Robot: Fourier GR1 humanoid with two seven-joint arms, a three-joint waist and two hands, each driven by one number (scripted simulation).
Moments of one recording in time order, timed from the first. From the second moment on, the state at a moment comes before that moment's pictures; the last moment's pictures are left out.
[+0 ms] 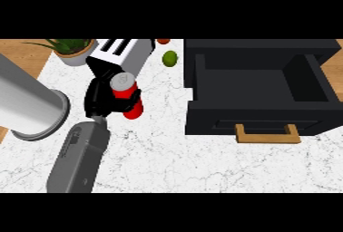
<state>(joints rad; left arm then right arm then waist) -0.52 0.01 0.17 -1.02 0.27 -0.01 -0.19 0.50 -0.01 -0.73 -2.31 -0.58 0.49 0.24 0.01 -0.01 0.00</state>
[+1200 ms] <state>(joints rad) -0.88 0.00 -0.08 -1.22 0.24 0.44 0.18 0.47 -0.01 -0.69 -2.30 -0.56 0.47 0.24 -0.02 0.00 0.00</state>
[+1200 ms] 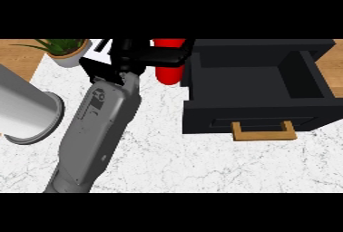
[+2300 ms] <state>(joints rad) -1.32 0.00 -0.23 -0.72 0.52 0.62 0.04 0.40 -0.02 -0.66 -2.30 -0.53 0.44 0.29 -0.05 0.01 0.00</state>
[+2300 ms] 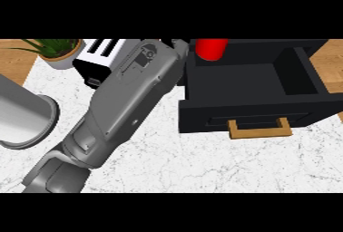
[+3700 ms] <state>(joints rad) -1.40 0.00 -0.57 -0.48 0.88 0.77 -0.10 0.34 -0.03 -0.64 -2.31 -0.53 0.43 0.32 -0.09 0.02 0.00</state>
